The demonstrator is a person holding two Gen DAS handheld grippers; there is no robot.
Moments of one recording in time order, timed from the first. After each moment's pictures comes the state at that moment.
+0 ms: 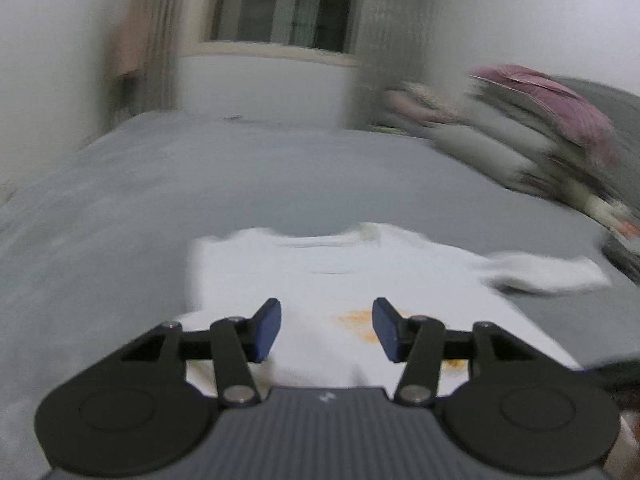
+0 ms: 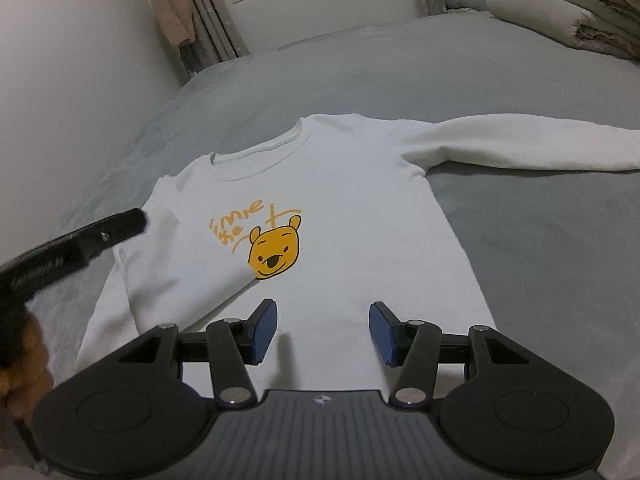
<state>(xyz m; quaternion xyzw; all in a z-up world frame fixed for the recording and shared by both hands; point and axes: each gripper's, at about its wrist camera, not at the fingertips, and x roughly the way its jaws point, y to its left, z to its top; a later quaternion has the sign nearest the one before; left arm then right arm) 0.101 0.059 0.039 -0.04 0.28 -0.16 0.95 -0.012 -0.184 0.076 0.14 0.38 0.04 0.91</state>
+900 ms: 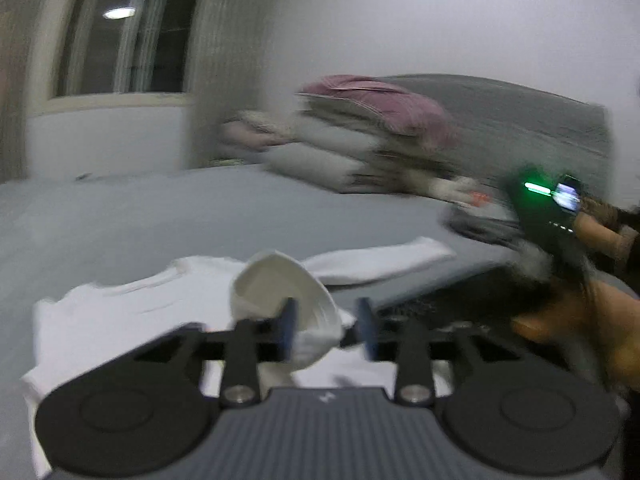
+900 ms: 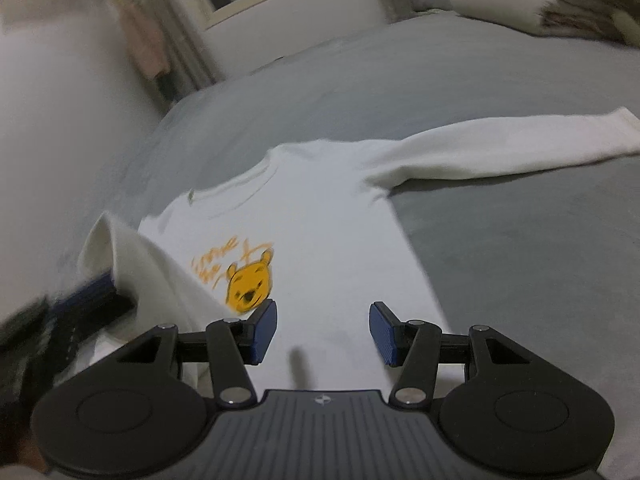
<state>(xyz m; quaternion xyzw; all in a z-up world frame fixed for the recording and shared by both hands) 0.002 -0.012 0.064 0.04 0.18 -0.44 0.88 -0.015 -0.216 0.085 0.20 0.36 0.00 0.91</state>
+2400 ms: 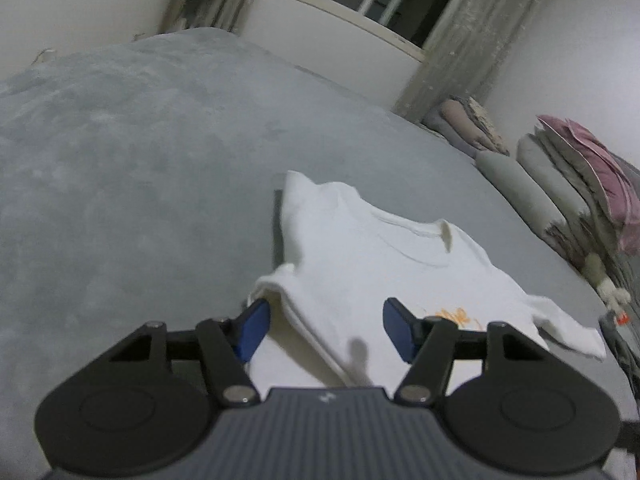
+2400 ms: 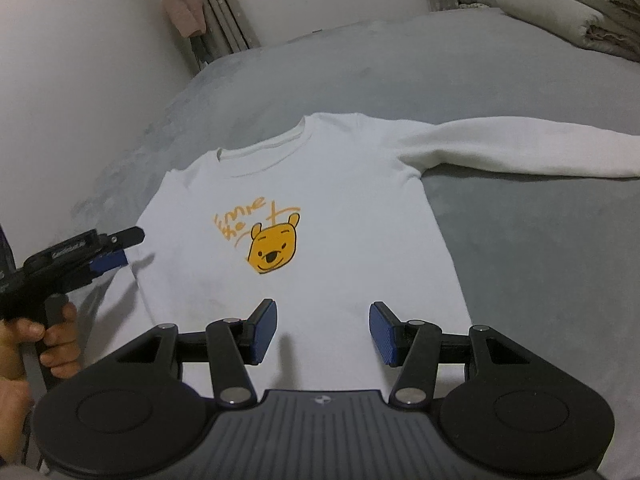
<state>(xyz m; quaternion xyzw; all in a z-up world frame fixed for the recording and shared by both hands) 0.138 0.130 -0.003 -0.19 0.34 -0.14 0.91 -0.015 -0.193 0.083 0.13 0.39 0.05 0.91</state>
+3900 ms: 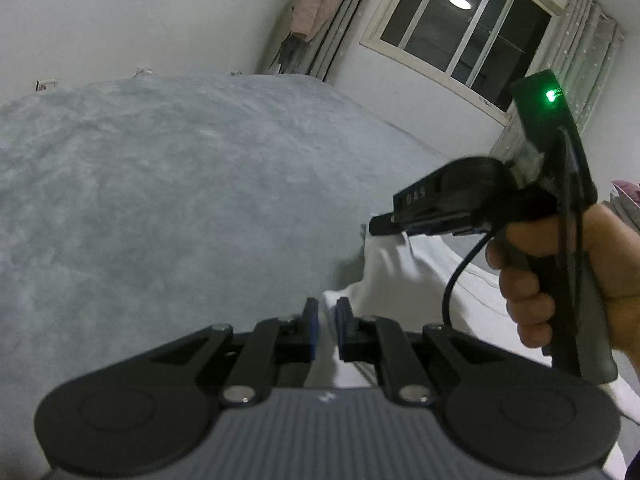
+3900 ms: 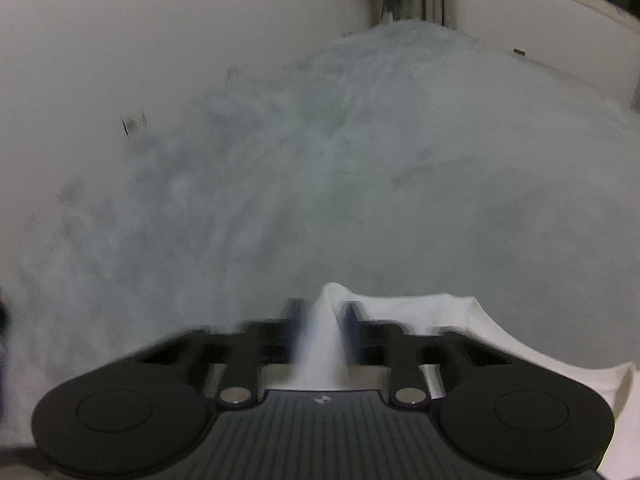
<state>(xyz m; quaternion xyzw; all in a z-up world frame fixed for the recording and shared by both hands) 0.114 0.129 -0.016 -0.21 0.27 0.01 0.94 0.258 0.038 0.076 -0.10 0.40 0.27 0.87</state>
